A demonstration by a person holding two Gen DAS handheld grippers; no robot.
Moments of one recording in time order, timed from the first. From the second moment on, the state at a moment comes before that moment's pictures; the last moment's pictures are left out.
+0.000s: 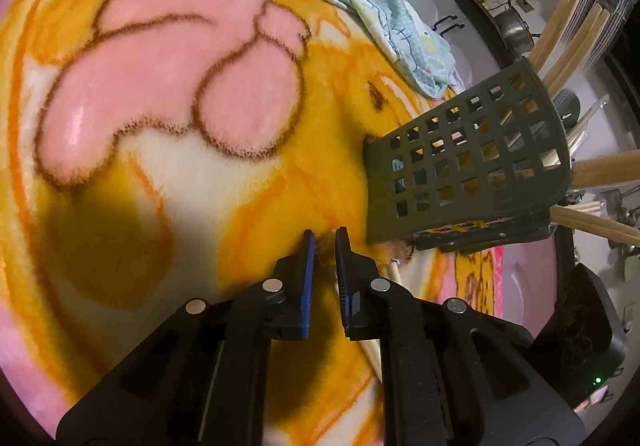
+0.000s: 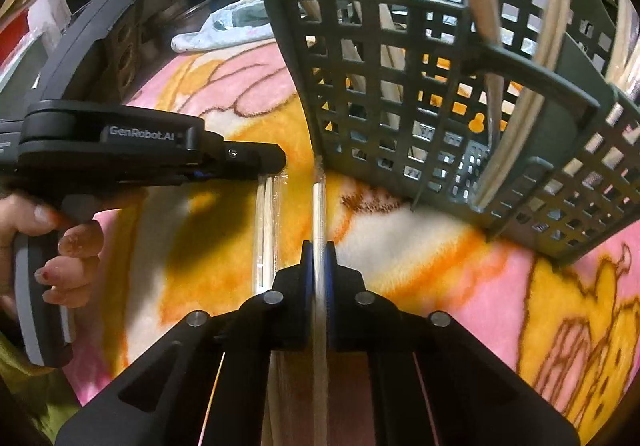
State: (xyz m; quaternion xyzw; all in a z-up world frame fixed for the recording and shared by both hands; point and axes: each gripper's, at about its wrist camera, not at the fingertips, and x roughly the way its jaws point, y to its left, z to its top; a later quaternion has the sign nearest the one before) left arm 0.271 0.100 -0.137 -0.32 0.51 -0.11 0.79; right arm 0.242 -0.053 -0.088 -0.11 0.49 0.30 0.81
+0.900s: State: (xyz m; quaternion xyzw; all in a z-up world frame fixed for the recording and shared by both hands) left arm 0.208 0.069 -0.038 -0.25 0.41 -0.20 0.85; right arm 0.178 -0.119 -0.014 -0.07 0.40 0.31 0.86
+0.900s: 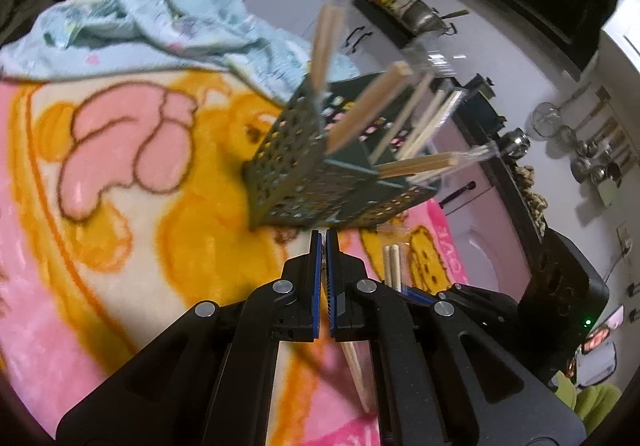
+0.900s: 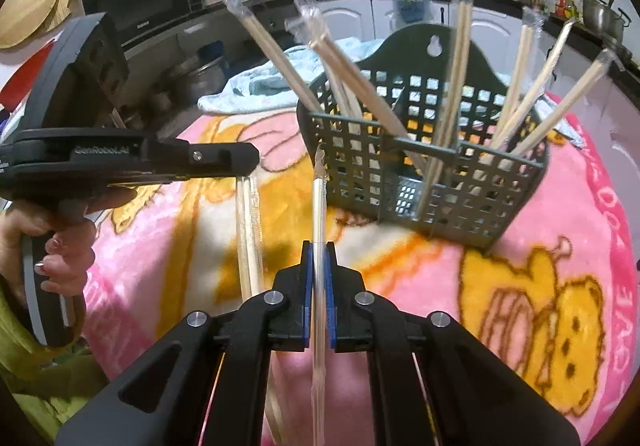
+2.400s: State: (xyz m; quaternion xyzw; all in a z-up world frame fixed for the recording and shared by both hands) left arm 0.217 -0.018 0.156 -0.15 0.24 -0.31 0.91; right arm 0.187 -0.193 0.121 0.01 0.18 0.25 0.95
